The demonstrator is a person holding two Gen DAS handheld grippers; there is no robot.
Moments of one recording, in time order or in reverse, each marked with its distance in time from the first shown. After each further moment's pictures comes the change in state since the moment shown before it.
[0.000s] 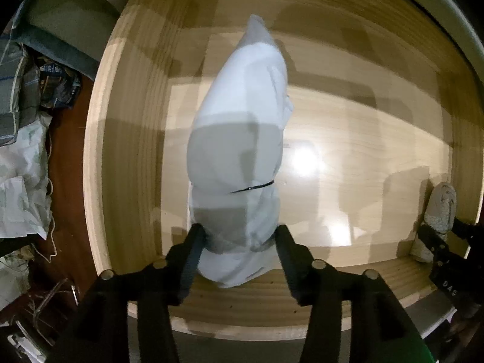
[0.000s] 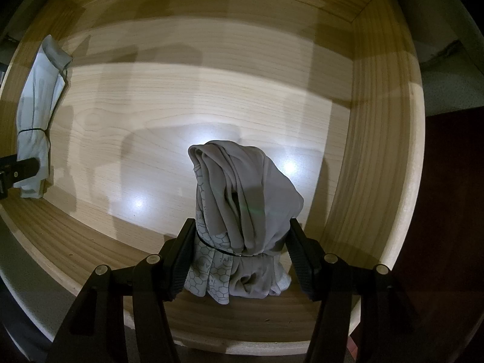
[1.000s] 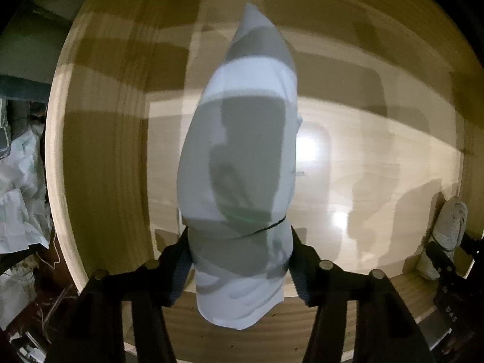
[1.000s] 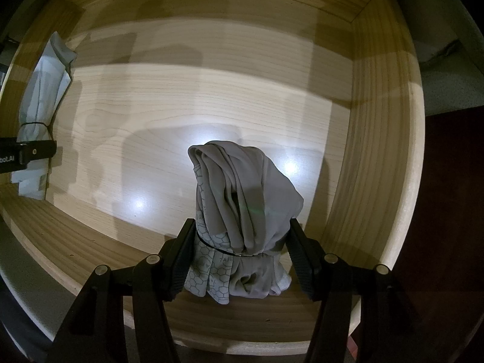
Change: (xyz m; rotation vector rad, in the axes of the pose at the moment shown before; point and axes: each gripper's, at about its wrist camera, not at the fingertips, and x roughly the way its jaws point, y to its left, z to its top) left arm 0.024 -0.014 0.028 0.041 0.058 0.016; right arm 0.004 0.001 -0.002 0.000 0.001 0.001
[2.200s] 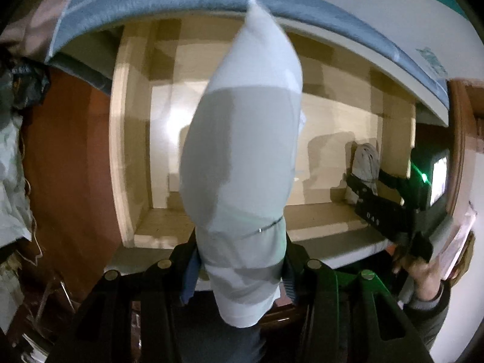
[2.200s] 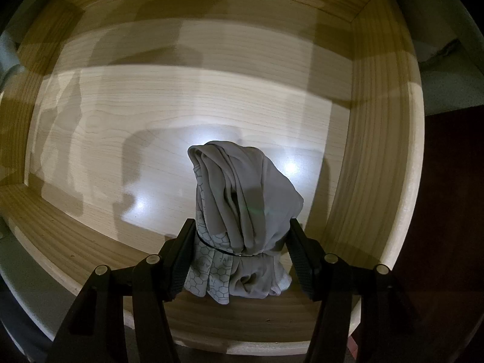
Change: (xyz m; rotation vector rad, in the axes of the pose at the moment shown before) left arm -0.103 0.009 -0.043 0.071 0.062 -0.199; right arm 0.003 -0.002 -0.002 0.001 -0.003 0.003
